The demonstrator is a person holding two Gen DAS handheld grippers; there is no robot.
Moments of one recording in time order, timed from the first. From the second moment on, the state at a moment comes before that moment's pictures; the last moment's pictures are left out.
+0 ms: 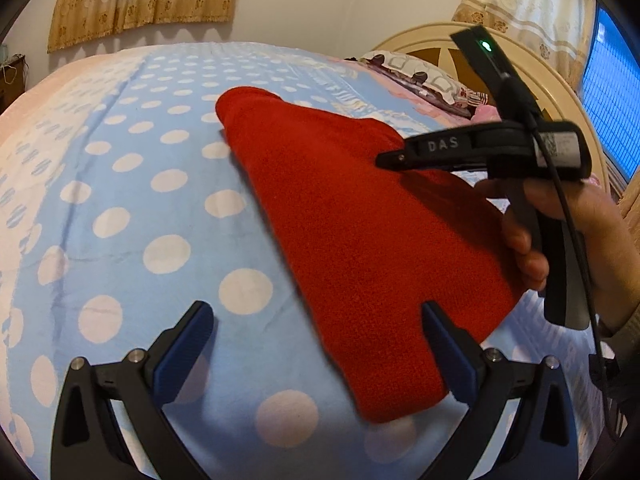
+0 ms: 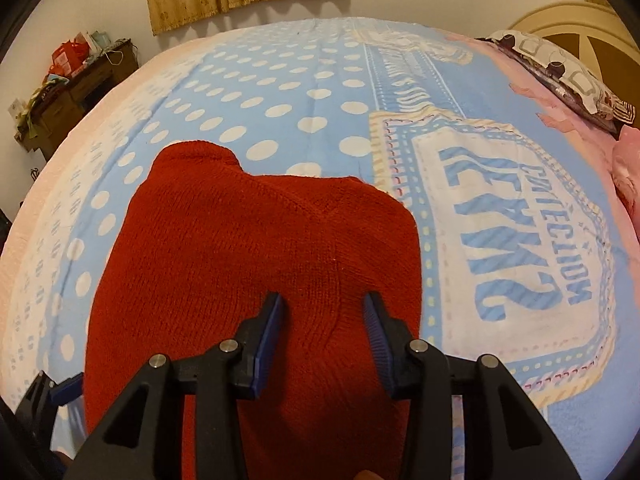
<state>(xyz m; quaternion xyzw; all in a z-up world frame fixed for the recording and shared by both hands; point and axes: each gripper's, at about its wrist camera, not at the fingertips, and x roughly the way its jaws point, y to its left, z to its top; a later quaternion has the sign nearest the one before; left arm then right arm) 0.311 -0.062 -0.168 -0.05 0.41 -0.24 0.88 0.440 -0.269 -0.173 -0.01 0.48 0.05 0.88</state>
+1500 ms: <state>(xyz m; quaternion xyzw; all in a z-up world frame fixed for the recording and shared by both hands) 0.330 -0.072 -0.166 -0.11 0.44 -0.23 0.86 0.459 -0.358 -0.198 0.18 0.46 0.19 0.85</state>
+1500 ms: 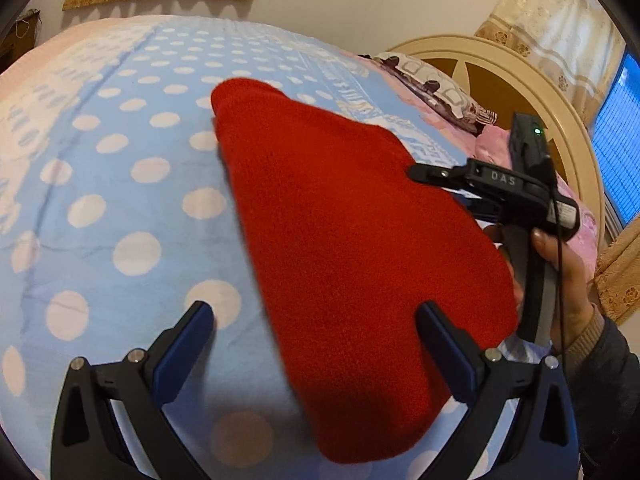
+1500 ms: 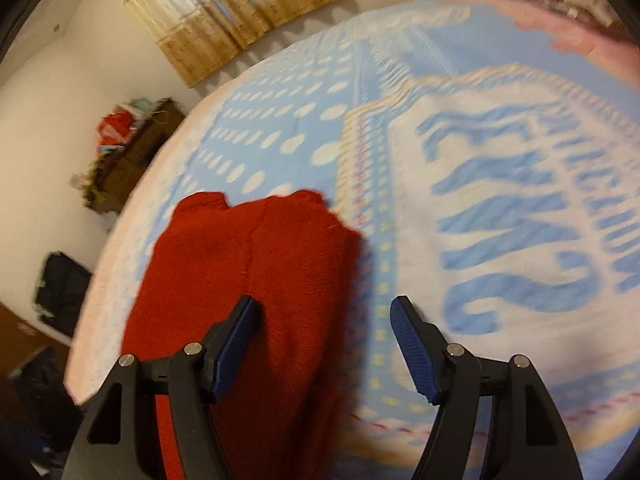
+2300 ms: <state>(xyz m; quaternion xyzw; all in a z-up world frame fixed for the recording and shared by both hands) 0.329 -0.076 -0.163 -0.13 0.42 -0.30 0.85 0.468 -0.343 -0.211 0.23 0.44 0.27 0.82</state>
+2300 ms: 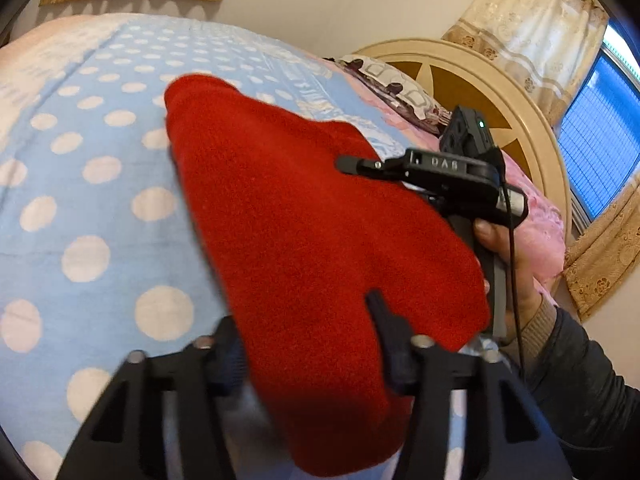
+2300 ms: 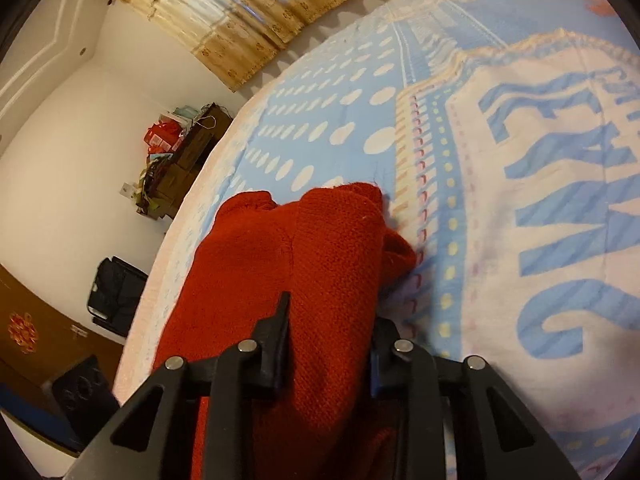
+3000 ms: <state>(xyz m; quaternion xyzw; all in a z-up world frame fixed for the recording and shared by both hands) 0.266 -0.016 -0.130 -0.09 0.42 -0.24 0.87 0.409 -0.240 -0.169 0.19 0.42 0.33 0.82</state>
